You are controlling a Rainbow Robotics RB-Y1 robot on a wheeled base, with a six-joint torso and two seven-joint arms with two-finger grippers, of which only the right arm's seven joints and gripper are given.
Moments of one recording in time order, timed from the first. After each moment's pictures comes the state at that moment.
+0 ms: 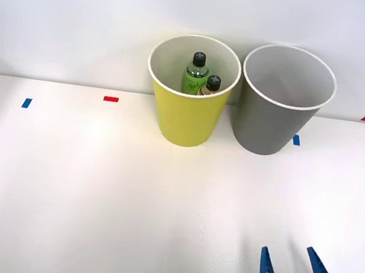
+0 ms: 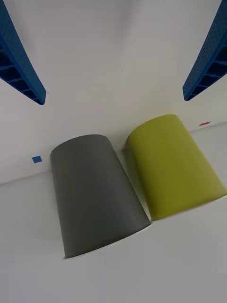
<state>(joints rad) 0.71 -0.08 0.05 -1.65 0.39 -0.90 0.85</state>
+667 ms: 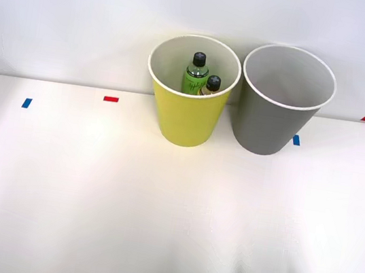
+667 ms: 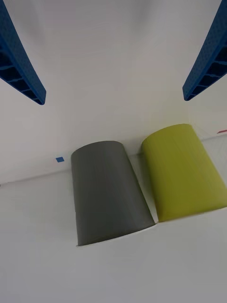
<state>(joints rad) 0.86 -0.09 0.22 -1.65 0.12 -0.96 1.24</state>
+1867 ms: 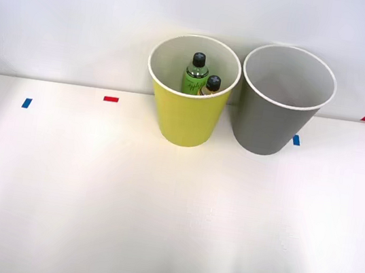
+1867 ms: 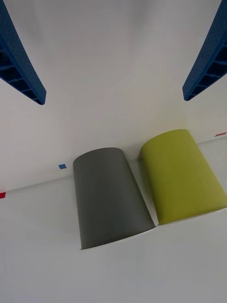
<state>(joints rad) 0.92 -0.11 0.26 -1.65 0.09 -0.99 1.27</state>
